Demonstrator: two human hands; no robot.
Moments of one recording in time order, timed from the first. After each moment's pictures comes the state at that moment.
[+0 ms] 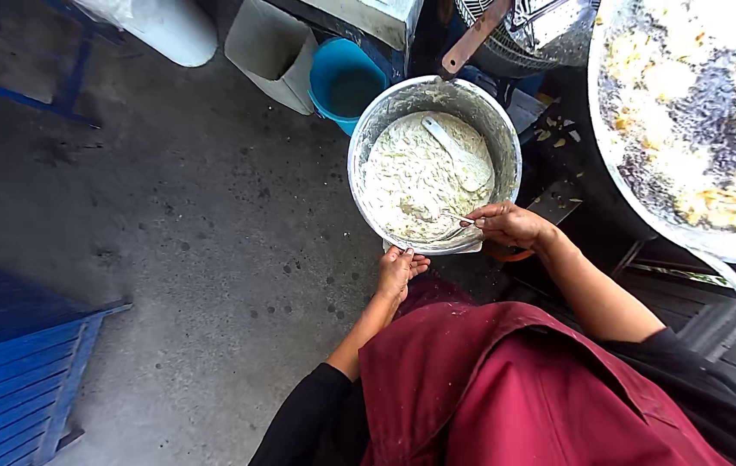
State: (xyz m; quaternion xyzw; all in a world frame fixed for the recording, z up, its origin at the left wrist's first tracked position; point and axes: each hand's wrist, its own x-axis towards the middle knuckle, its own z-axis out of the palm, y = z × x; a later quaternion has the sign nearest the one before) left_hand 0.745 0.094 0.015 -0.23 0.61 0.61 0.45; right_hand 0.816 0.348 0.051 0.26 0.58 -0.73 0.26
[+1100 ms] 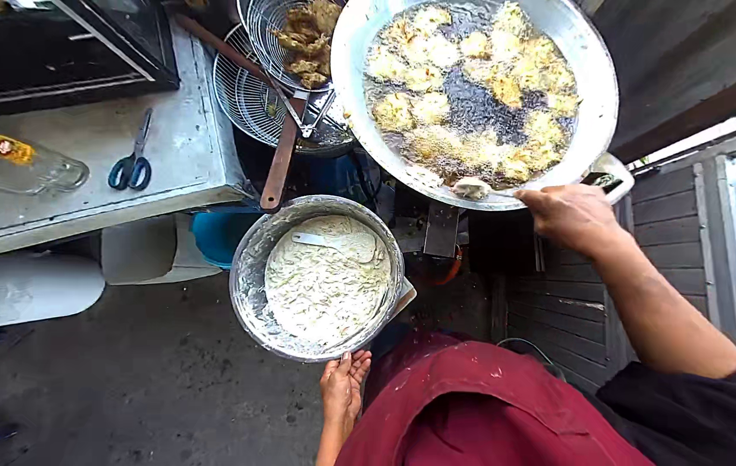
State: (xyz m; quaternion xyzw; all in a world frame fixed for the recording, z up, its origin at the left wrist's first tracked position) left_hand 0.735 0.089 0.019 -0.20 0.66 0.56 0.46; right_hand 0.992 0.412 0.190 0.45 0.89 -0.03 0.05
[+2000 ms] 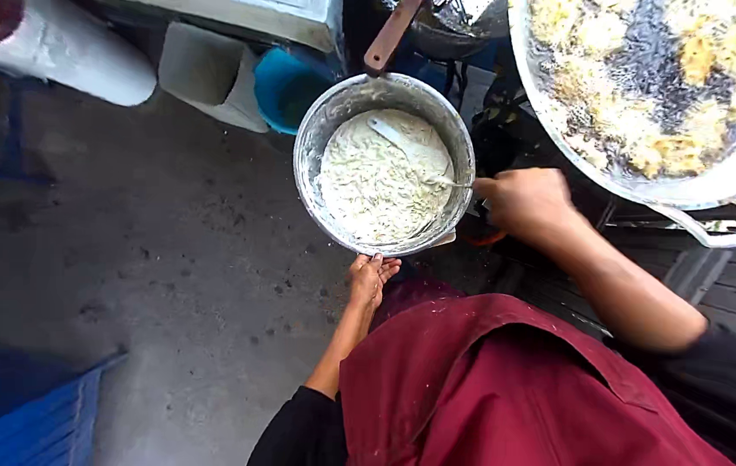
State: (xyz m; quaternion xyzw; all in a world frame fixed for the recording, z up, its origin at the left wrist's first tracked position) left_hand 0.743 0.096 0.018 -0.23 0.62 0.61 0.44; right_hand 0.826 0.340 0.168 0.24 0.93 -0.12 0.23
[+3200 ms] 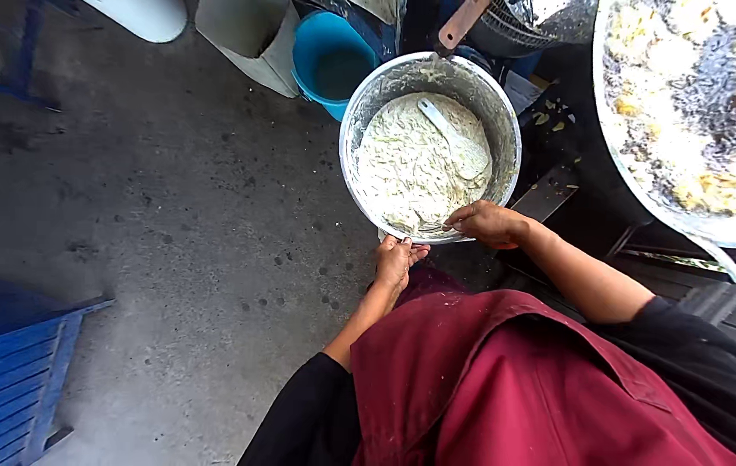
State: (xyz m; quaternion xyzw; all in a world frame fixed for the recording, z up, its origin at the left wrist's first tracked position) left_hand 0.746 0.097 0.012 -0.24 0.58 0.65 0.43; right_hand 0.792 0.312 0.050 0.22 0.70 -0.57 0.36
